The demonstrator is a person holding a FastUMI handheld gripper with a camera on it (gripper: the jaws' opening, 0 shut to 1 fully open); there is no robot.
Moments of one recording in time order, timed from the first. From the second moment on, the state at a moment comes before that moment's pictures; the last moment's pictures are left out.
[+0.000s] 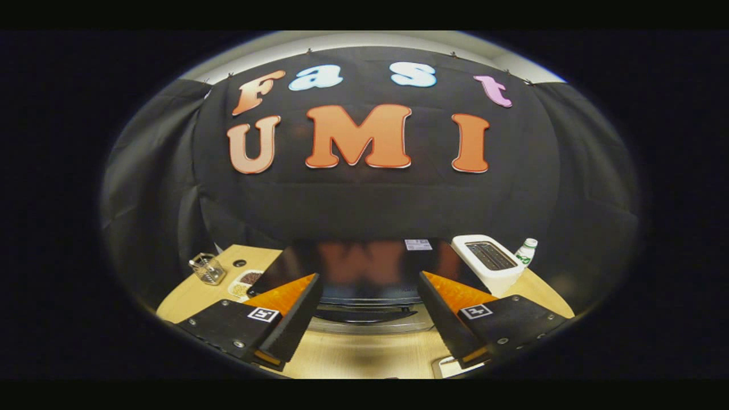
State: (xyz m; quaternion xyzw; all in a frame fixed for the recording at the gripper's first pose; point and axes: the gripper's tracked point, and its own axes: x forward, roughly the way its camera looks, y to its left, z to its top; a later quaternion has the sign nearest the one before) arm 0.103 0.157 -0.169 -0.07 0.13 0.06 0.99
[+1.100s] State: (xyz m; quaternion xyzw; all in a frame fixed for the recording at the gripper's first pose) arm 0.085 0.166 -0.220 -0.06 0.20 0.05 0.98
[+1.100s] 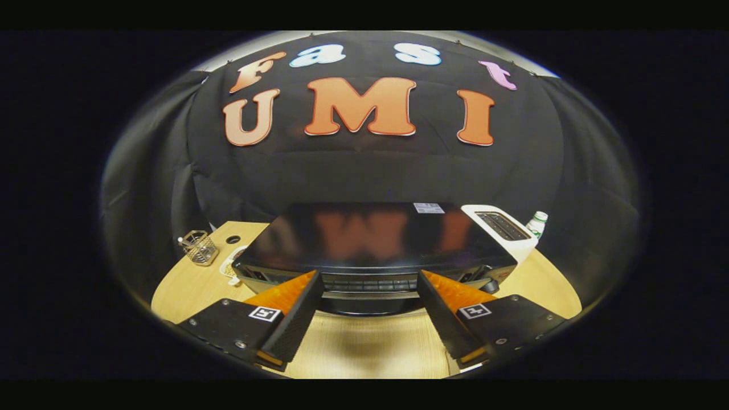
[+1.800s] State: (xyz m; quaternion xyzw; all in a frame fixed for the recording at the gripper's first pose) arm 0.001 0.147 -0.330 -0.06 0.31 0.03 0.95
